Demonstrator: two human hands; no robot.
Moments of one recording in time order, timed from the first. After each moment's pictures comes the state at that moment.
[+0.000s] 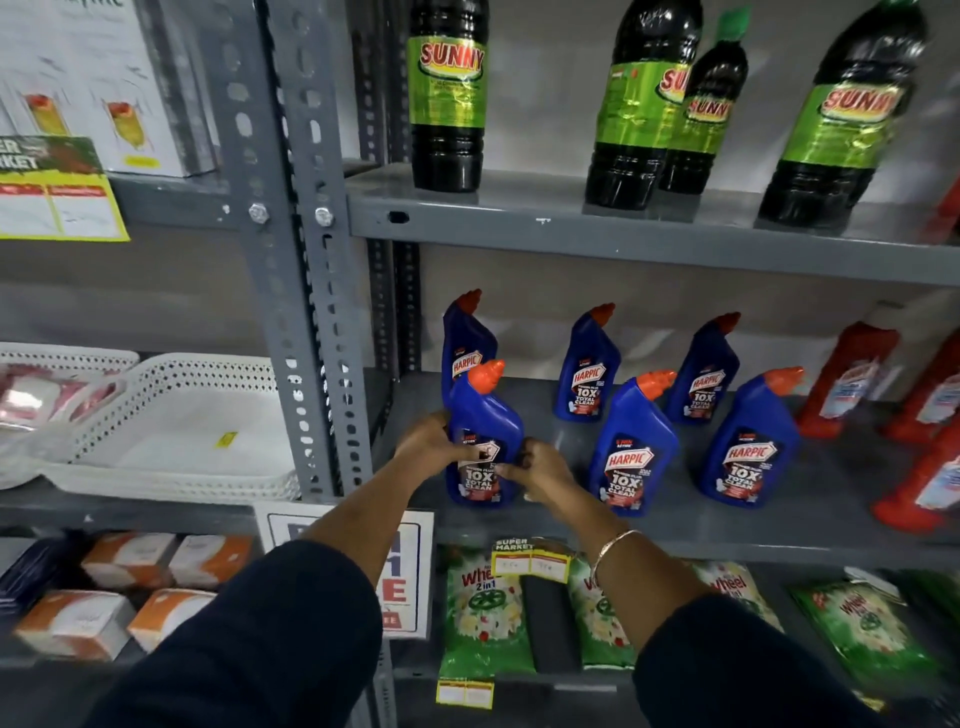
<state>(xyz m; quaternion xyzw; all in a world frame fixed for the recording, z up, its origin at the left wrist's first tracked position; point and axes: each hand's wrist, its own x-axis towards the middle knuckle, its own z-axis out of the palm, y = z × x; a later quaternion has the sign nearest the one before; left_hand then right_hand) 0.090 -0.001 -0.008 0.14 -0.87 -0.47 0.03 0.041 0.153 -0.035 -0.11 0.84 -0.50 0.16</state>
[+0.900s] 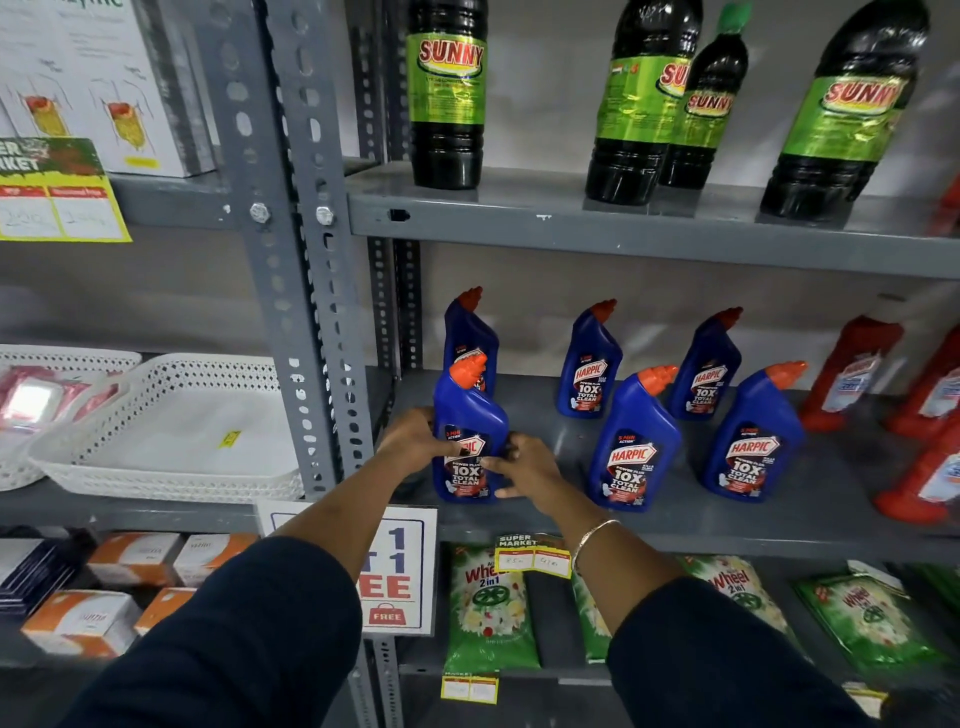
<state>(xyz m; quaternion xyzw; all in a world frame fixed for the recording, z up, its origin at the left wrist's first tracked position) 0.097 -0.014 0.002 0.16 -0.89 -0.42 0.04 0.043 0.134 -0.033 -0.07 0.79 -0.57 0.21</state>
